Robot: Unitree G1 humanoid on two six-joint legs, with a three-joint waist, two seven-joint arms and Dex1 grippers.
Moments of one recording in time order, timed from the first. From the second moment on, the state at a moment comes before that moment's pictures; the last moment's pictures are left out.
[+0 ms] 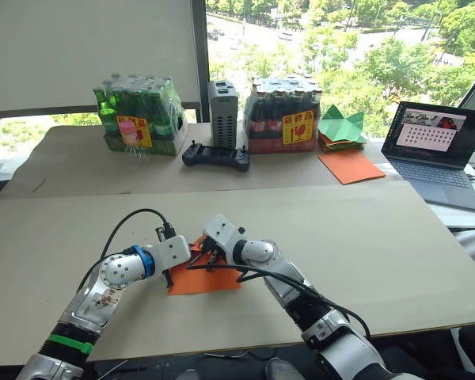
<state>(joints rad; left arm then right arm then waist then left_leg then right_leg) -0.27 0.67 -0.18 0.05 0.12 -0.01 -0.73 -0.67 0.02 0.42 0.39 -0.14 0.33 0.54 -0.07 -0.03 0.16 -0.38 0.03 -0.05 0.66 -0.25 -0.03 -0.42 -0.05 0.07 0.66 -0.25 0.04</state>
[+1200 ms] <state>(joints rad) -0.22 0.60 -0.02 -0.11 -0.19 0.31 -0.79 -0.73 0.09 0.38 0.52 -0.14 0.27 0.50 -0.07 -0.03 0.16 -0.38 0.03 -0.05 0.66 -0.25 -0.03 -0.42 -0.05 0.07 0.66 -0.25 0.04</state>
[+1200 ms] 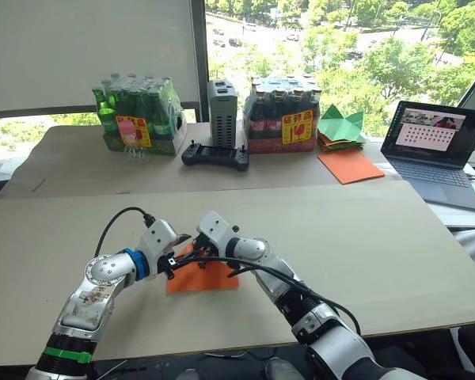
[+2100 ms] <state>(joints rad) -0.24 0.53 0.07 0.04 -0.31 0.46 -0.73 -0.73 0.09 0.38 0.51 -0.14 0.27 0.50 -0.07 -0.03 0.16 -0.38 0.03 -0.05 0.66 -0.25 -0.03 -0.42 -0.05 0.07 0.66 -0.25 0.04</state>
